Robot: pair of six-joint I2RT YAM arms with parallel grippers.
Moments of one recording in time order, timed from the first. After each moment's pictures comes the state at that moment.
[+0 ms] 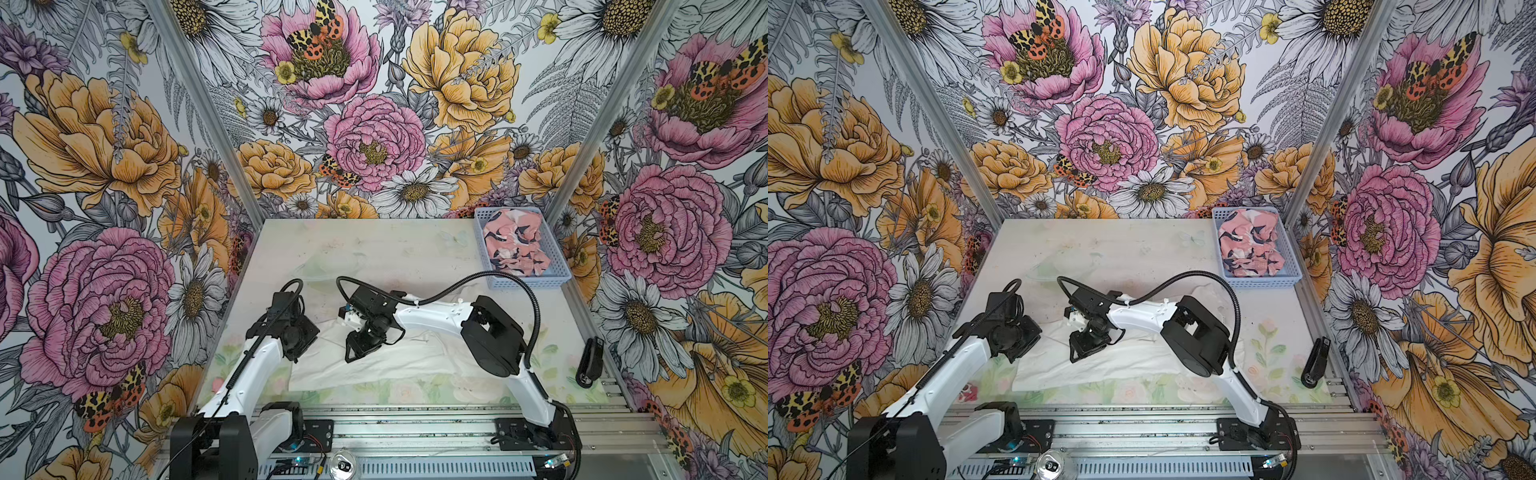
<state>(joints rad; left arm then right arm) 0.01 1.08 0.59 -0.68 0.08 -0.82 1.00 2.22 1.69 -0.67 -0.58 0.38</state>
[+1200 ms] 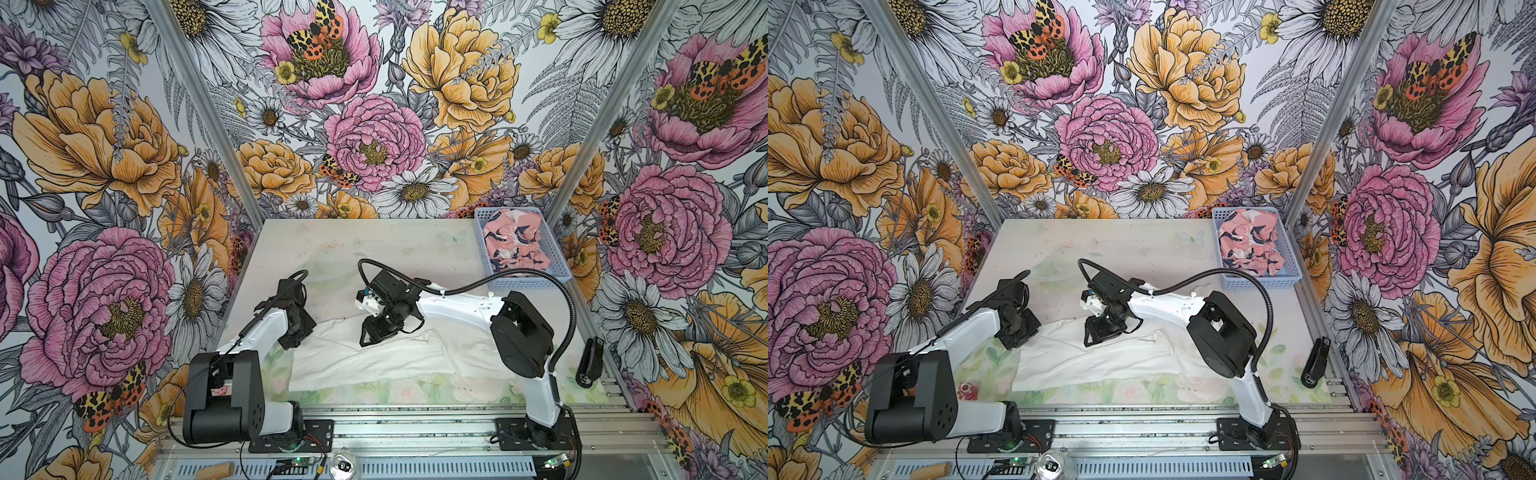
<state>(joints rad) 0.04 1.37 0.72 -0.66 -0.08 -0.71 0.91 2.04 1.55 -0.68 -0.55 0.37</state>
